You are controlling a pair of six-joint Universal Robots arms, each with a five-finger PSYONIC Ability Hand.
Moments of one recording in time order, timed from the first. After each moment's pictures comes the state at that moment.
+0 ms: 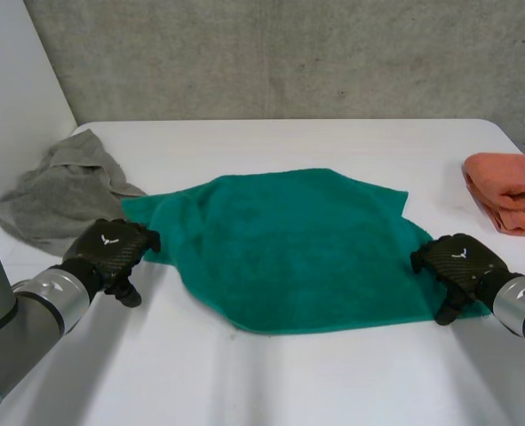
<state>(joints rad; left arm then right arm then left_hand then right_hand) 4.52 -1.78 -1.91 3.29 -1.32 3.58 1.50 -1.12 1.85 -0.18 1.00 2.41 0.48 0.48 0.48 0.49 0.31 0.51 0.59 0.60 0.60 0.38</state>
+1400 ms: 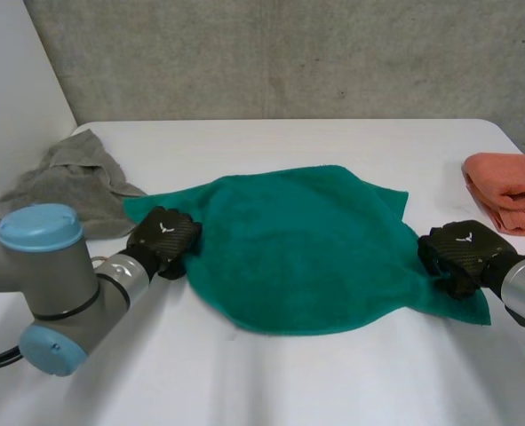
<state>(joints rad) 4.38 -2.15 -1.66 3.50 -1.31 3.64 1.55 -1.26 1.80 0.02 1.06 2.49 0.96 0.91 0.91 0.91 0.73 0.98 1.17 1.18 1.19 0.99</state>
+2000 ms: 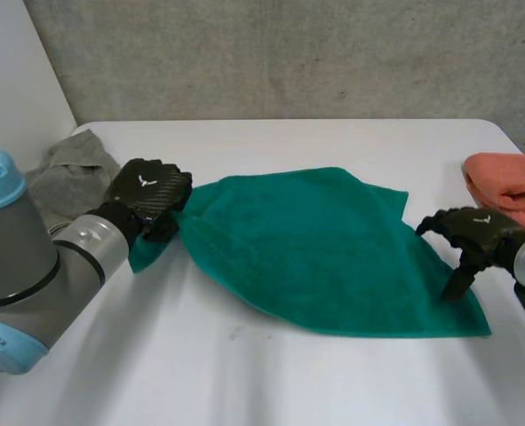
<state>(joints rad) 4.34 -1.83 -1.66 3.31 -1.37 3.51 1.56 -1.25 1.63 0.22 1.15 2.67 1.14 1.19 1.19 1.20 0.97 0.24 0.28 0.26 0.27 0.09</state>
